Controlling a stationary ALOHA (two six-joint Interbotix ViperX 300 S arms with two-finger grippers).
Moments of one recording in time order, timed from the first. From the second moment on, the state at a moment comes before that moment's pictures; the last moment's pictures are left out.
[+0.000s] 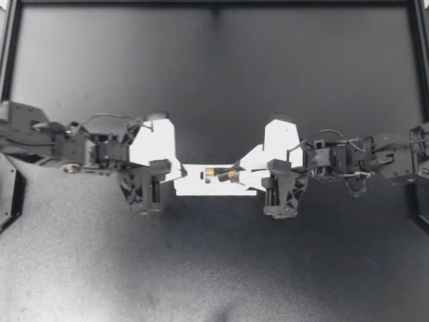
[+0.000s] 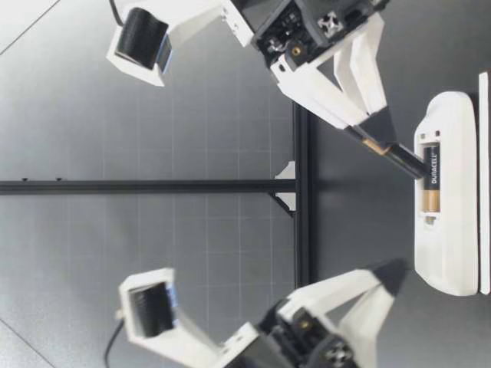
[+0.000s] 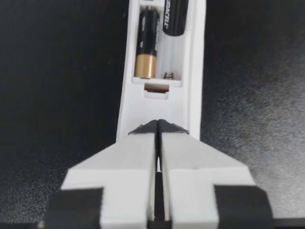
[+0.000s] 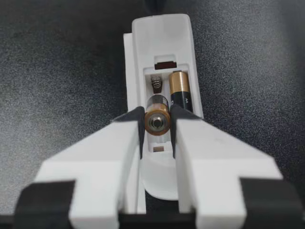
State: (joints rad) left arm 0.07 0.05 0.80 -0.01 0.04 0.01; right arm -0.08 0.10 0.87 -0.02 -0.36 0.05
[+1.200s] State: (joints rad) left arm 0.08 0.10 0.78 -0.01 0.06 0.00; right arm -0.09 0.17 0.76 -0.03 -0.13 0.05
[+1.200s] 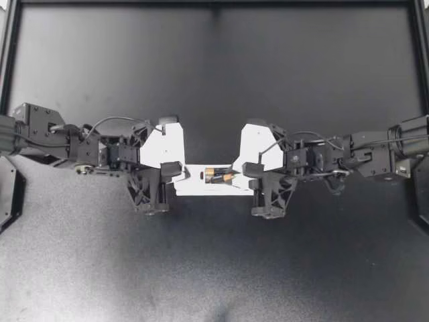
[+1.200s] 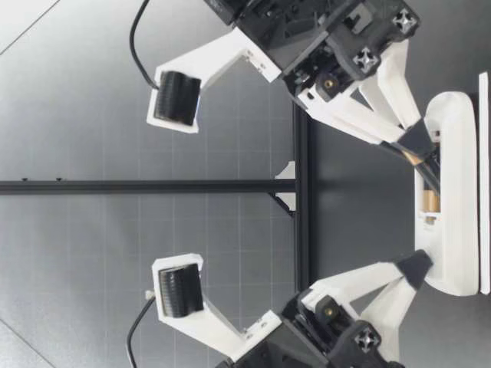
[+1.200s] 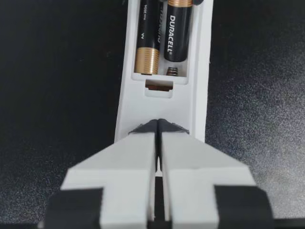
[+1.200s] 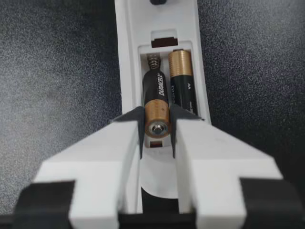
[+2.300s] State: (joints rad) left arm 0.08 0.10 0.78 -0.01 0.06 0.00; right arm -0.07 0.07 0.79 0.08 -0.16 0.31
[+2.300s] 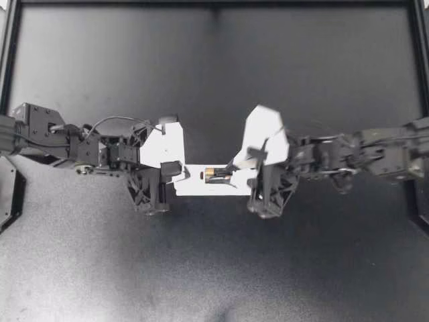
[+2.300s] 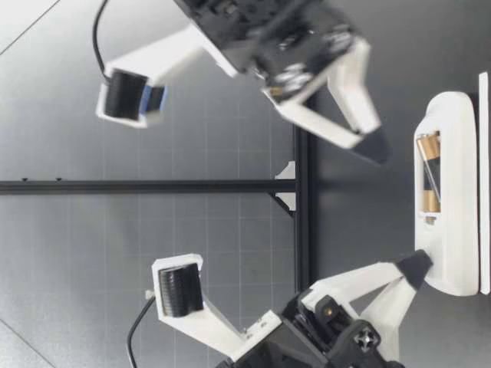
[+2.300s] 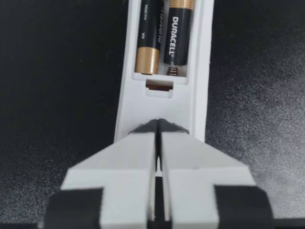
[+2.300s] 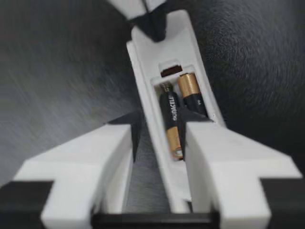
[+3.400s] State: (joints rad) left arm 0.08 0.10 0.78 -0.02 0.06 -0.01; right arm -0.07 0.10 0.83 0.12 -0.17 1.16
